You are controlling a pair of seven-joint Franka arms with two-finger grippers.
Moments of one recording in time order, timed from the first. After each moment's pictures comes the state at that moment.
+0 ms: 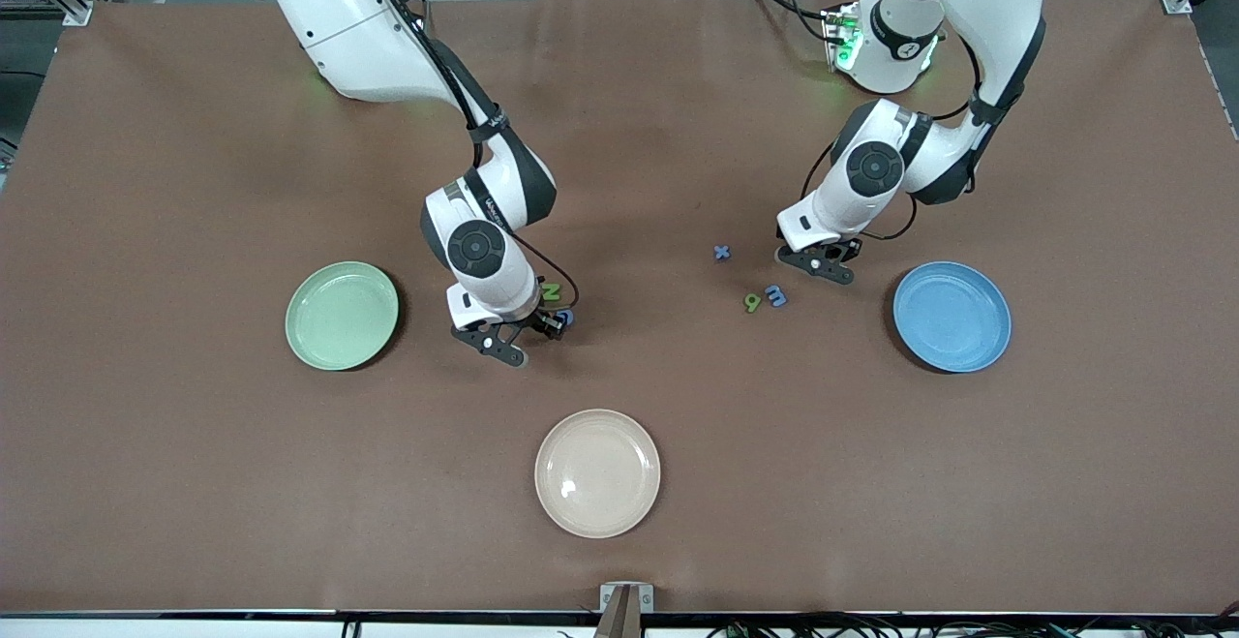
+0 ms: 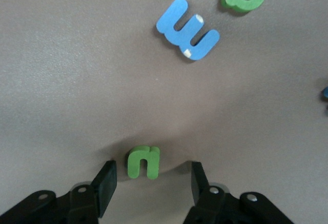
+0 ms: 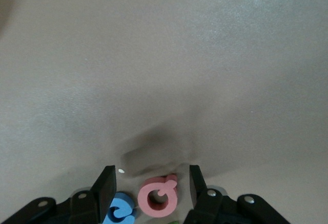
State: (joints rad) left arm -0.11 0.32 -0.31 -2.44 0.14 2.64 -0.14; right arm 0.59 0.68 -0.02 -1.74 0.09 2.44 0.97
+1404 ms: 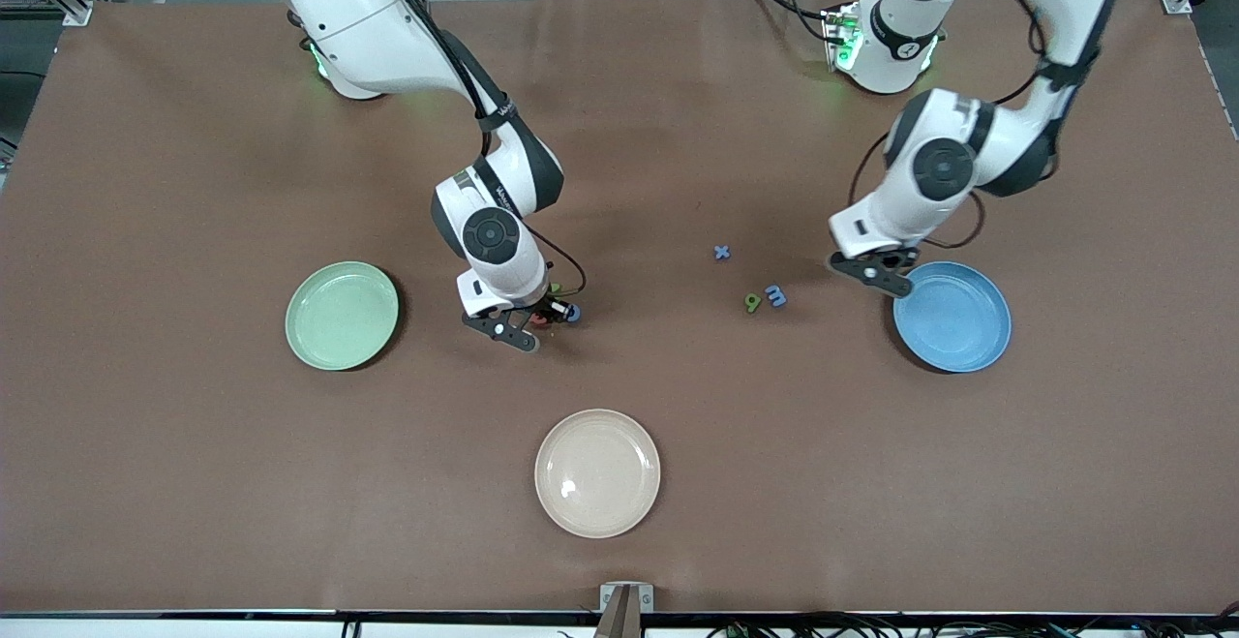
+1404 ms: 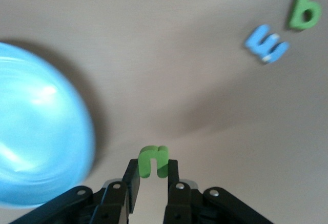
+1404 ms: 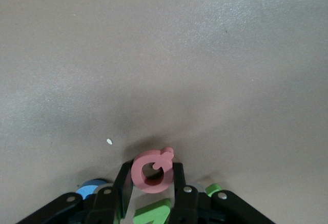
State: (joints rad) left arm 0.07 0.13 -0.31 -2.35 0.15 2.36 0.16; right arm 0.63 0.67 -0.02 -1.78 0.09 2.43 0.97
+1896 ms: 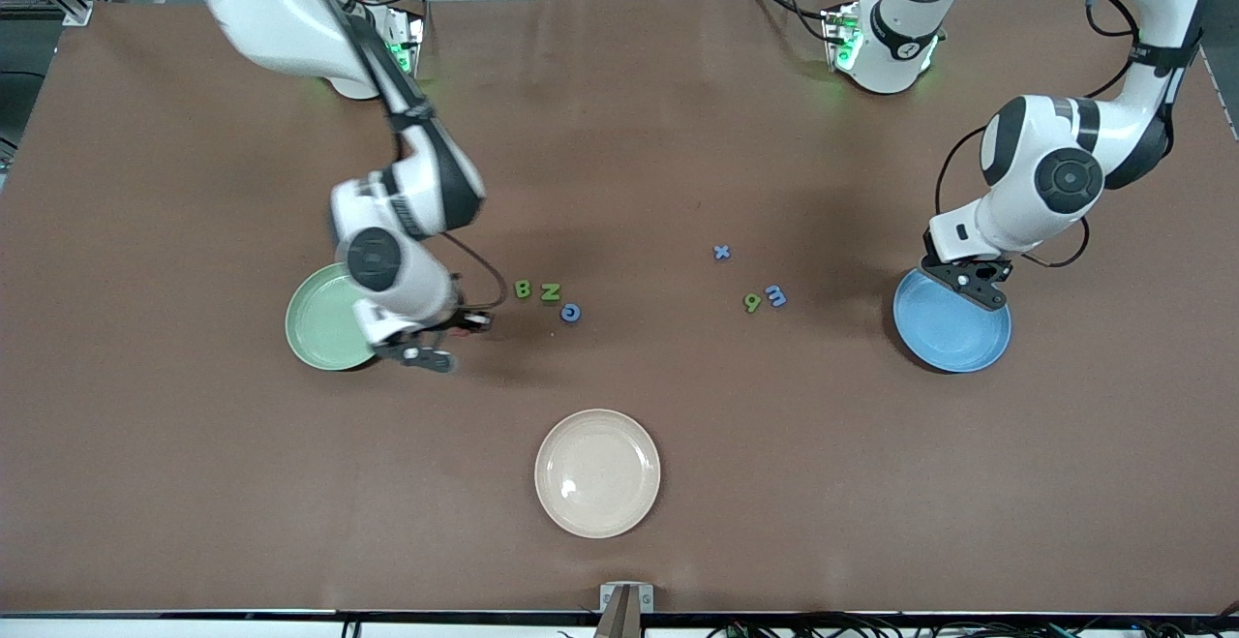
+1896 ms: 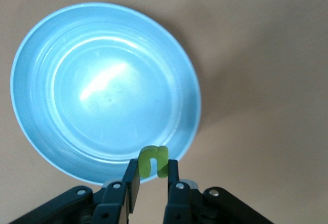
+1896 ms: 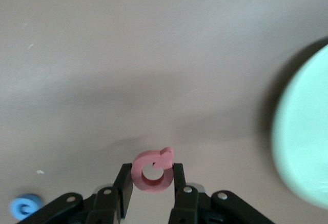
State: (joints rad) left arm 0.27 0.17 -0.30 -2.35 0.27 2.41 0.42; right arm 0.39 0.45 -0.05 -1.87 0.09 2.25 0.51
